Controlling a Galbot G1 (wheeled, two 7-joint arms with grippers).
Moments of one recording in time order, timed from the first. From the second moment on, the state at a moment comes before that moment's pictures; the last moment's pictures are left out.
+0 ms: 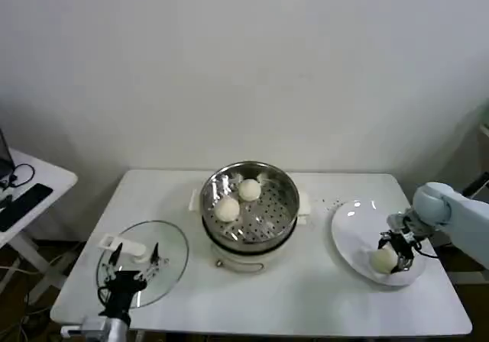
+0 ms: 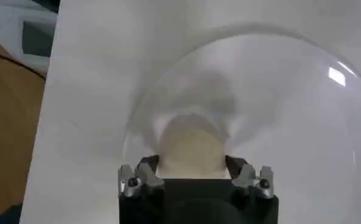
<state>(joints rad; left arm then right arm) 1.68 -1.45 -0.67 -2.04 -0.10 0.00 0.02 -0.02 0.54 -0.92 1.20 -0.06 -0.03 -1.15</state>
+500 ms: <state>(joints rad) 1.67 -1.45 -0.67 -2.04 -0.11 0.00 0.02 0.03 0.52 -0.94 1.23 -0.03 -0.02 -1.16</state>
